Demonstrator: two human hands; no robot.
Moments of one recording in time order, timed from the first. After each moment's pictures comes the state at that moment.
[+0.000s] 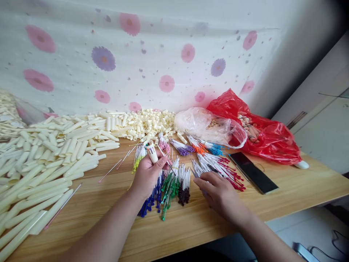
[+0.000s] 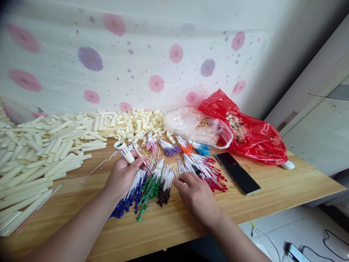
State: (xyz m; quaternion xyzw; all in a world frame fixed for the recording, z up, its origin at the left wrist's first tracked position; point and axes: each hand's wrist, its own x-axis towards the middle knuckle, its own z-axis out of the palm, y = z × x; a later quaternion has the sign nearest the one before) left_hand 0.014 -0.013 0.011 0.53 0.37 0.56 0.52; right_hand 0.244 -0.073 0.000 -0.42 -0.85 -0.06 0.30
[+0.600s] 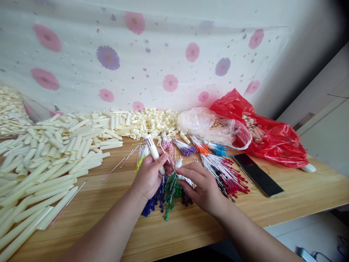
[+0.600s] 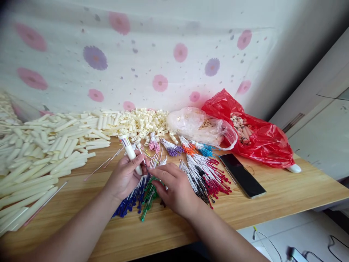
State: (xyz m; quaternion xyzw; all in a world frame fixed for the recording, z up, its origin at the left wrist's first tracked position) left_hand 0.016 -0.018 0.024 0.38 0.32 0.56 0.66; right_hand 0.181 -0.047 0.011 -0.29 -0.81 0.07 0.50
